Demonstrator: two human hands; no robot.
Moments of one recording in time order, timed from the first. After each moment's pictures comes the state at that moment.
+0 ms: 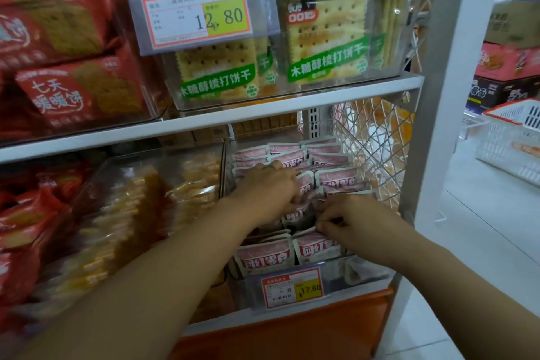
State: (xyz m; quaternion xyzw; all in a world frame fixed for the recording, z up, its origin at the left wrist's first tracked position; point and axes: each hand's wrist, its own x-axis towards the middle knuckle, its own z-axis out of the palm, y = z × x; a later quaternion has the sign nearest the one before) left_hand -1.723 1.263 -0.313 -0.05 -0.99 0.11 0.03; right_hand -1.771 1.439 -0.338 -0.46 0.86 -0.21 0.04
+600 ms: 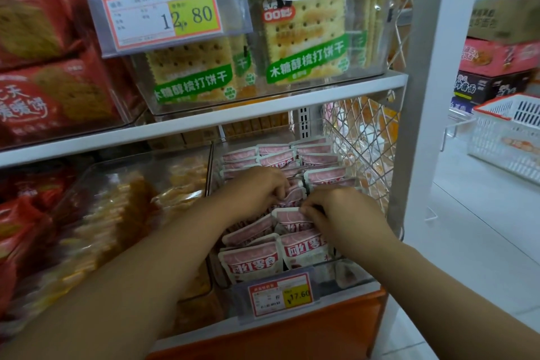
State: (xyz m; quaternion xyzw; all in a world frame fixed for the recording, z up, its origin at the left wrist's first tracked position) left_hand -1.740 1.241 -0.322 -0.07 -0.99 -0.09 0.04; right_hand -1.769 1.430 -0.339 -0.42 0.88 -0.22 -0.08
